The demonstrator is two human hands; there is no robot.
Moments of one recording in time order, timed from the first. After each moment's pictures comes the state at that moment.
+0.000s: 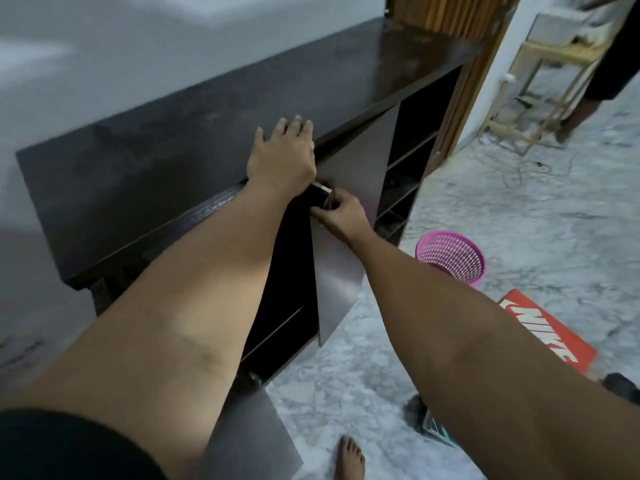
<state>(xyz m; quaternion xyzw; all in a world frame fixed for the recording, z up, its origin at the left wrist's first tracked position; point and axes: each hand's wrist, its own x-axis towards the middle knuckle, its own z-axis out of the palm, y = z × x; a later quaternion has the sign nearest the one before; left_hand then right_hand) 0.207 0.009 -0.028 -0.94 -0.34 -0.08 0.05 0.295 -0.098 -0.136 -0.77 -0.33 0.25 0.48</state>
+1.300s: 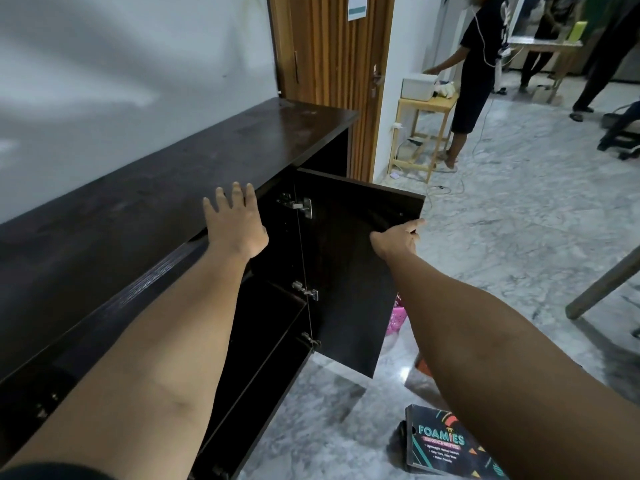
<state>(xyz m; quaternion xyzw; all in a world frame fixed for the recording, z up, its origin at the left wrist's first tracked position) 0.264 -0.021 -0.035 -0.94 -0.34 -0.04 0.09 0.441 -0.247 -0.103 -0.89 0.02 0.11 0.45</state>
